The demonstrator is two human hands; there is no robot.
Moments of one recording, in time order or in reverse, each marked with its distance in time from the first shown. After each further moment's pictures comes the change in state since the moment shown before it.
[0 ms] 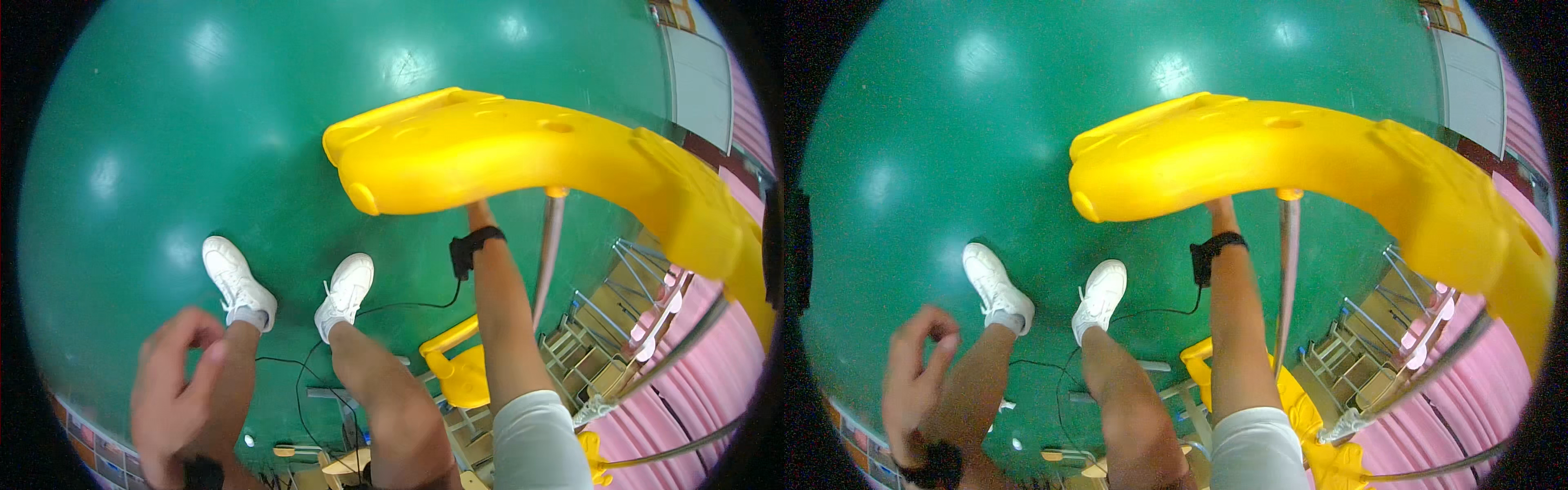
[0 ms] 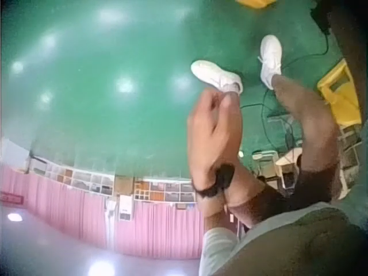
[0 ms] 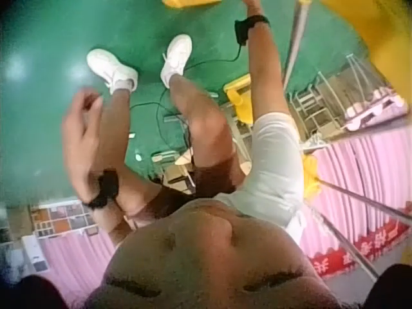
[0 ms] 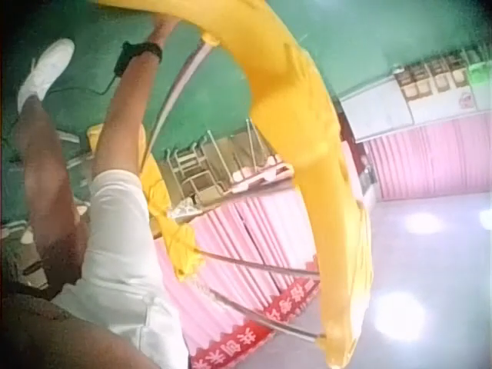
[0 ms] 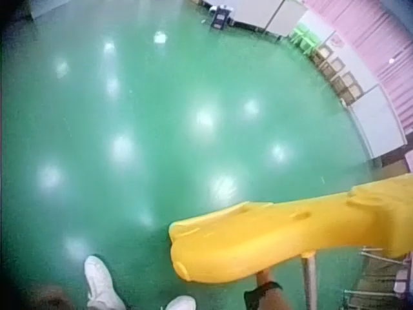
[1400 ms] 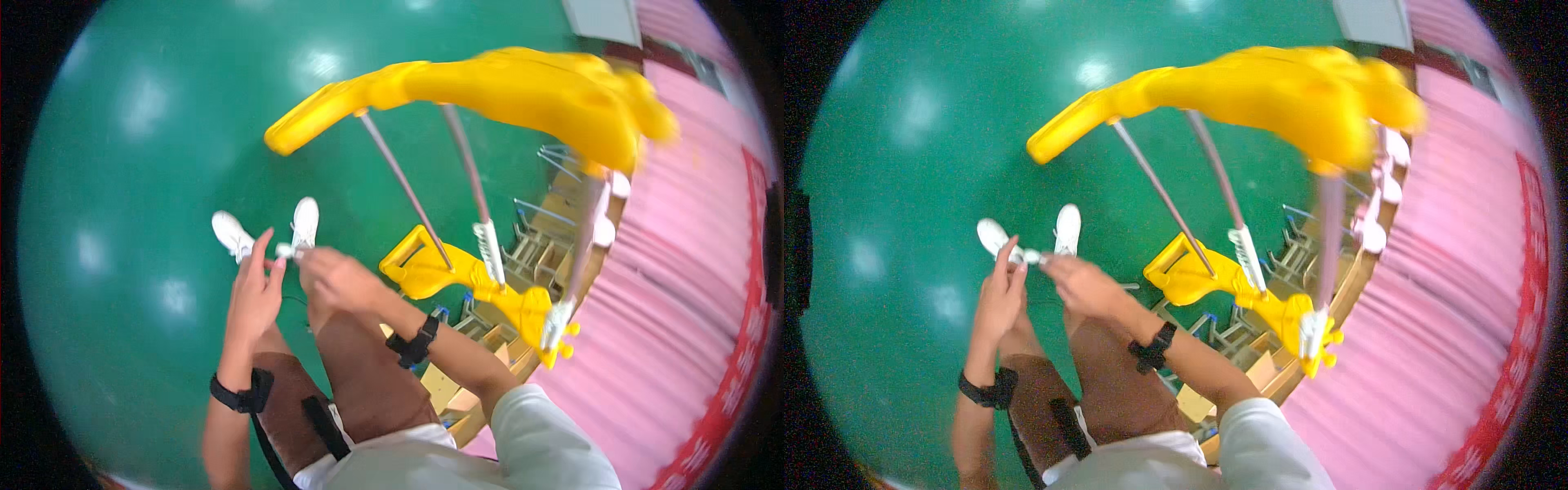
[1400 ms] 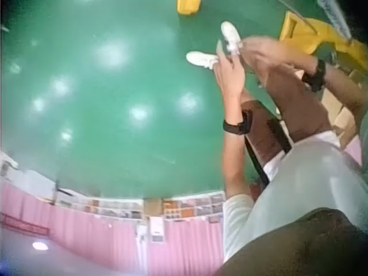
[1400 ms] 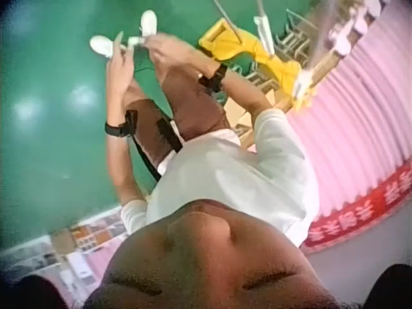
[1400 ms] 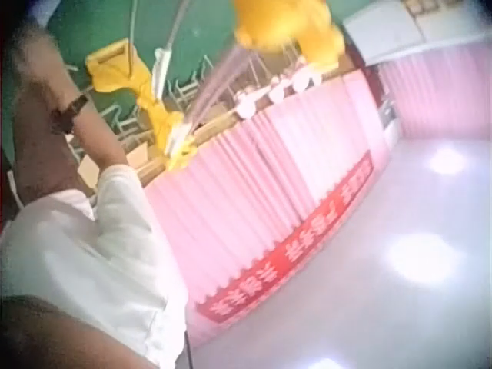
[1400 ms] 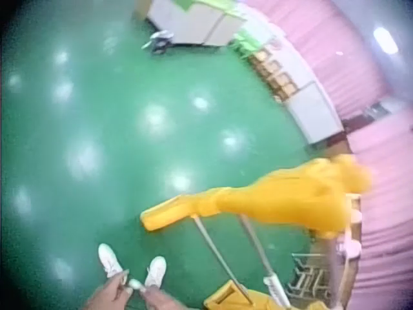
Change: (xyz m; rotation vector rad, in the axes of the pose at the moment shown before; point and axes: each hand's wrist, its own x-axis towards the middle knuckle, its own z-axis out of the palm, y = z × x) left_hand -0.205 0.144 -0.032 -0.173 -0.051 0.058; right_hand -0.241 -0.644 -0.123 -0.025 -0.467 -0.168
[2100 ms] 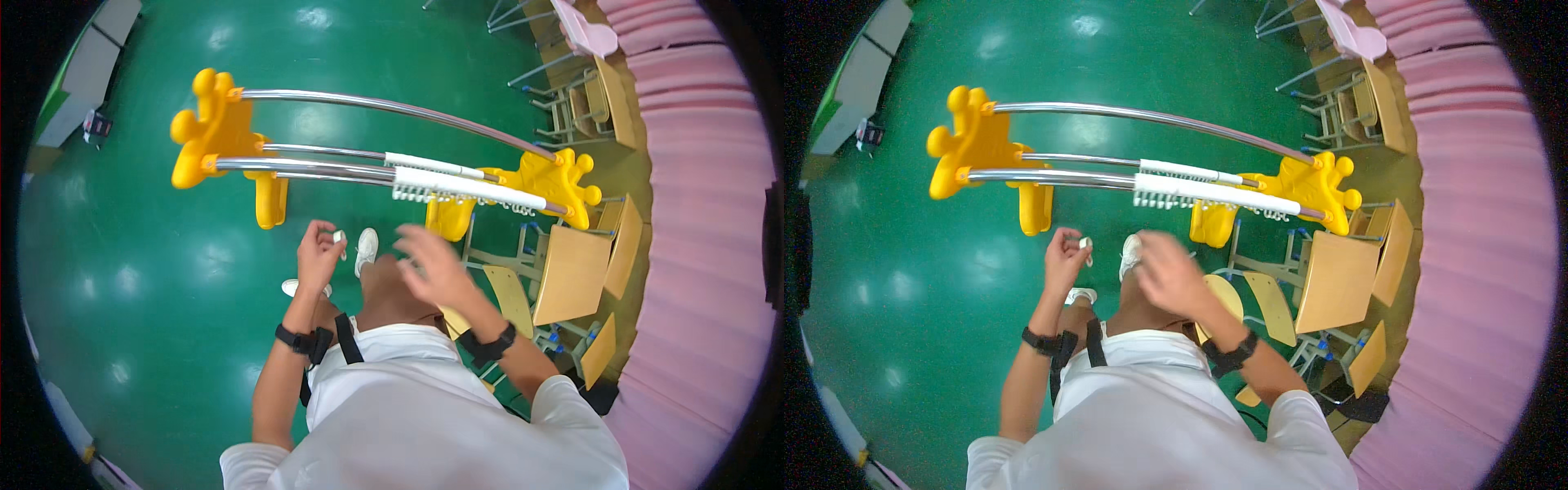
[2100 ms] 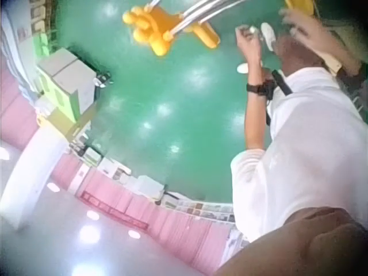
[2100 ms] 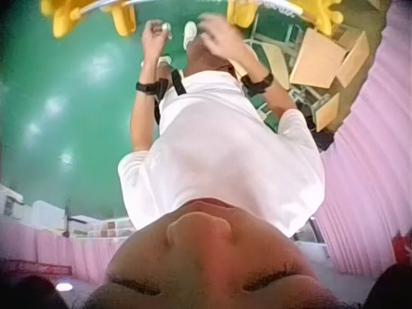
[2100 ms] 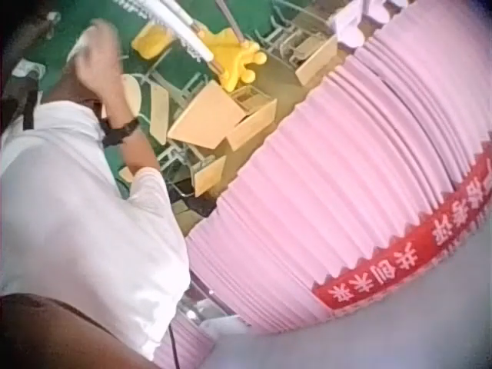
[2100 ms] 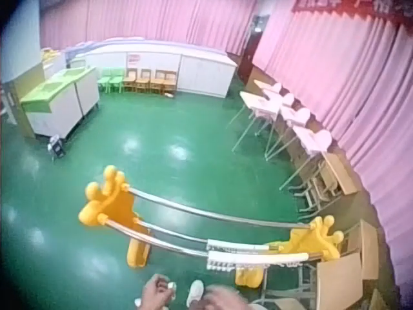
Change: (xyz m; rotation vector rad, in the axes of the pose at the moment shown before) left_hand -0.100 0.208 0.223 0.011 -0.473 0.289; right_hand -0.369 -0.114 -0.161 -0.210 0.950 0.334
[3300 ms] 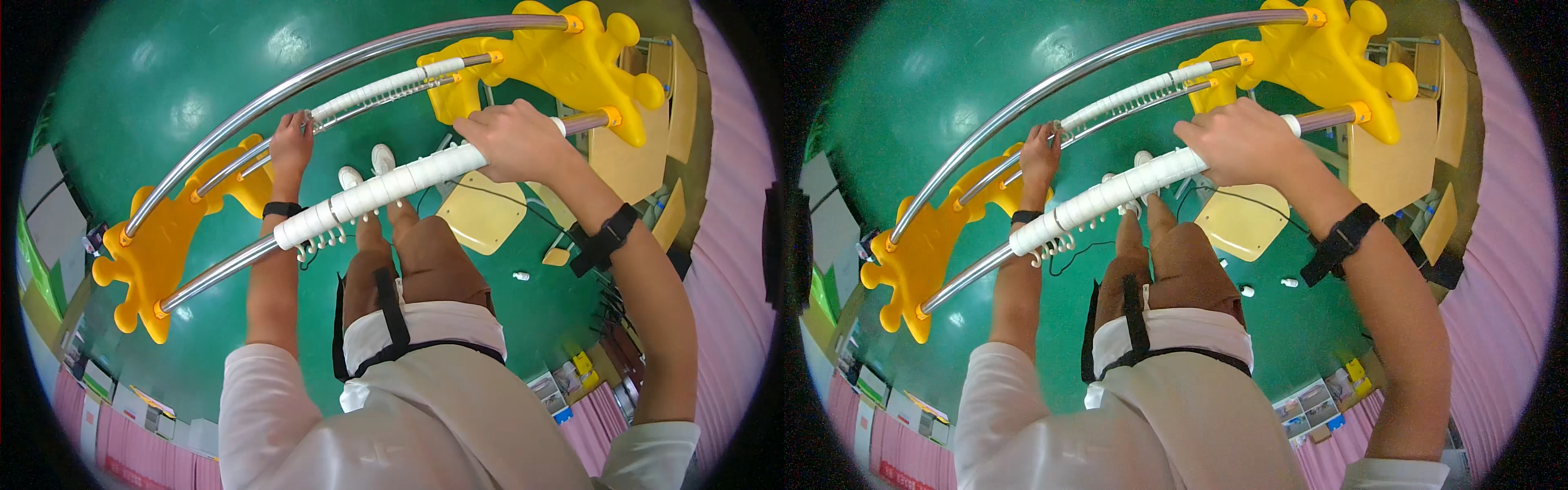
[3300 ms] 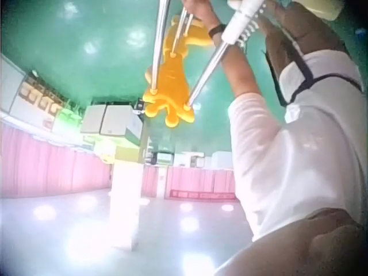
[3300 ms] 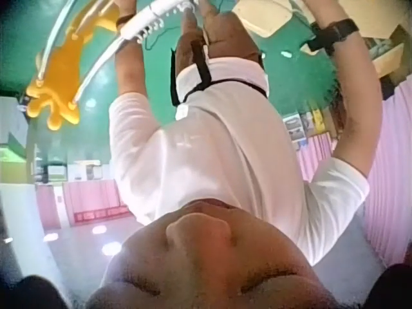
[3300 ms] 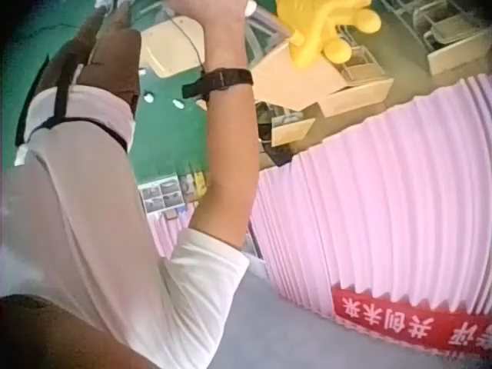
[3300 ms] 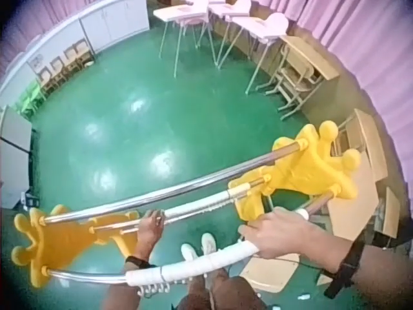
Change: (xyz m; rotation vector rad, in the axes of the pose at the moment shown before) left_hand 0.263 -0.074 0.144 1.231 -0.221 0.603; right_hand -0.018 0.239 -0.120 -0.247 -0.466 0.273
